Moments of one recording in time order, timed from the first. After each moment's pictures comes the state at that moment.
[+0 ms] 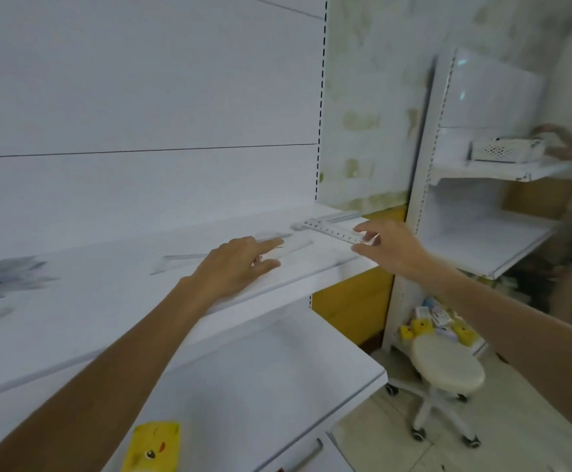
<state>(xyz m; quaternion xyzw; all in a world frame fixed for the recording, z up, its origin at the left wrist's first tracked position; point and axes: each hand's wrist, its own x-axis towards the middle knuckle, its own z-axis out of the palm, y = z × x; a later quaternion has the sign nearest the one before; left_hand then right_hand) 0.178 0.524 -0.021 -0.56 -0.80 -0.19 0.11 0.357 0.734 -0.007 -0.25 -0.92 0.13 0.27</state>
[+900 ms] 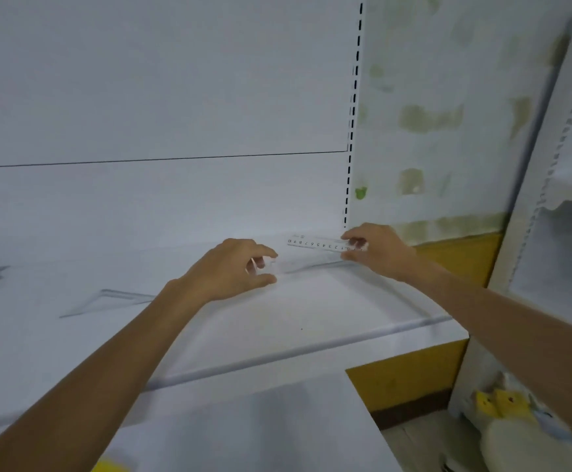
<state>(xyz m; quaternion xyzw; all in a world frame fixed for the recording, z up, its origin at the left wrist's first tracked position) 0.135 0.670 -0.005 -0.44 -0.87 -0.21 0.09 0.213 0.935 -0.011 -0.05 -0.96 0.17 0.22</state>
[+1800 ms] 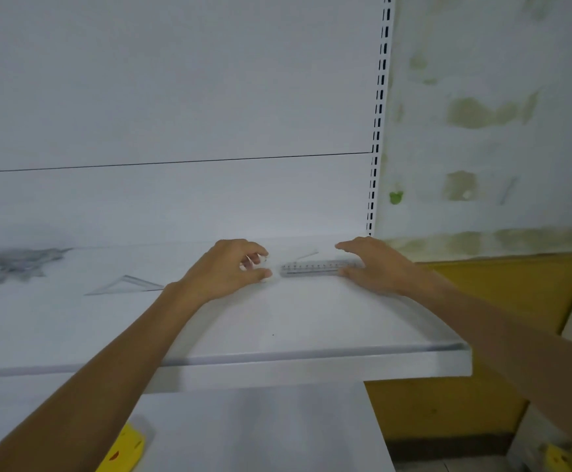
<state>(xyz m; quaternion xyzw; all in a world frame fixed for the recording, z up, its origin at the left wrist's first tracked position) 0.144 0.688 -0.016 -0.31 -0.90 -0.28 0.13 0.190 0.963 -0.026 0.07 -0.98 0.12 0.13</state>
